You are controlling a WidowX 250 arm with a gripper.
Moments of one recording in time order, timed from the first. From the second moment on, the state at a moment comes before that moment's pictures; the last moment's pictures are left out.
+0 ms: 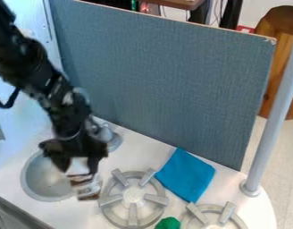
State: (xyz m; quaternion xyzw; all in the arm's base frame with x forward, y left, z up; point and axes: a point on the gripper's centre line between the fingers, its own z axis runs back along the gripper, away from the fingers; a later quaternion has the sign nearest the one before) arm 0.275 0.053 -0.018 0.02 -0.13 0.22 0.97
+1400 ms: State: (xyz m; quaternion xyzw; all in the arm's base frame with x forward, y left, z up) arm 0.439 0.065 -0.078 0.01 -0.10 0.27 0.96
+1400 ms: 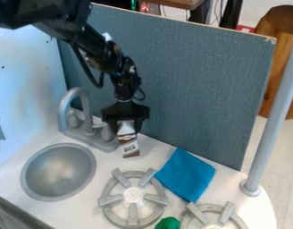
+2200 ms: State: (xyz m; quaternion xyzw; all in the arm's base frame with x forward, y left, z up) arm 0.424 0.038 -0.079 0.02 -0.10 0.24 0.97
